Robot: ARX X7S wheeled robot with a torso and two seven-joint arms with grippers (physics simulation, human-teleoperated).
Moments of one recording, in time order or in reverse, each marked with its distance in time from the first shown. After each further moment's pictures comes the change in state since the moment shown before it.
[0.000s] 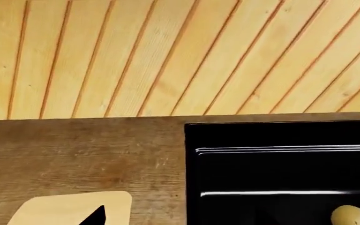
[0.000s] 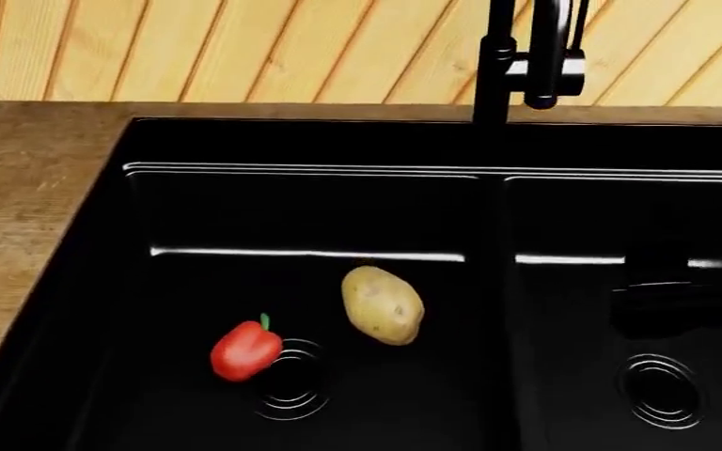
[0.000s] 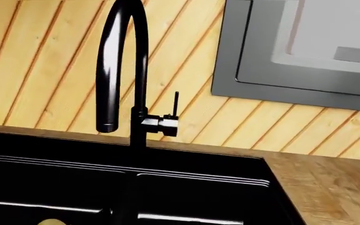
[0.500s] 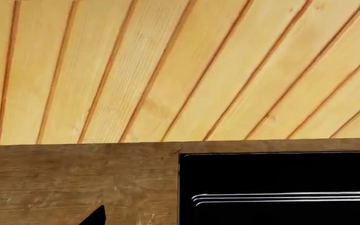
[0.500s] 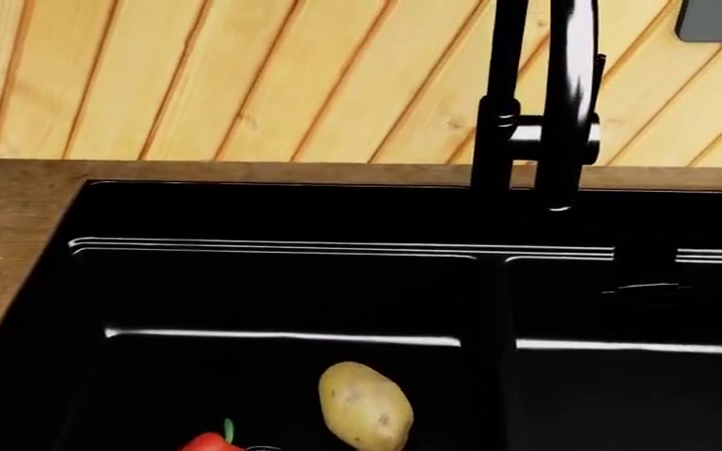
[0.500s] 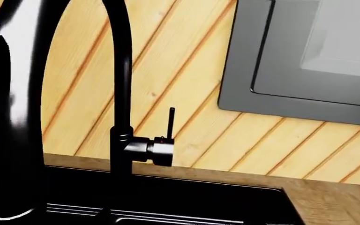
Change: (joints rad) left arm 0.018 -0.004 0.004 -0.011 -0.009 0.013 -0.006; right arm 0.002 0.000 -0.029 0.018 0.003 -0.008 0.013
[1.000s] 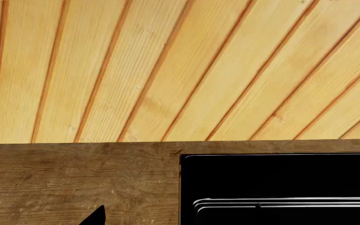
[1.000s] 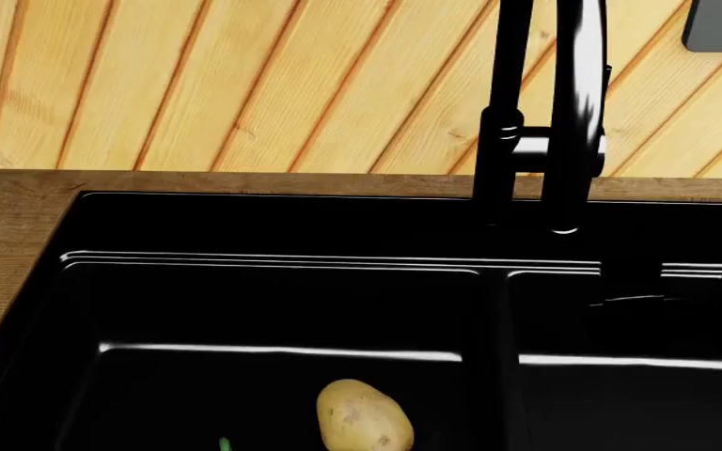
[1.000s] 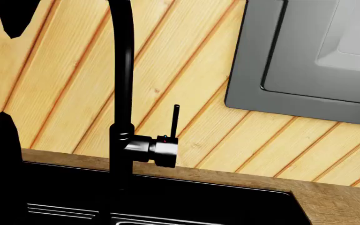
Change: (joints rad) left arm 0.030 -0.003 -0.005 -0.007 -0.007 0.019 -0.006; right arm -0.035 -0.001 -0.023 0.012 -0.004 -0.041 0.007
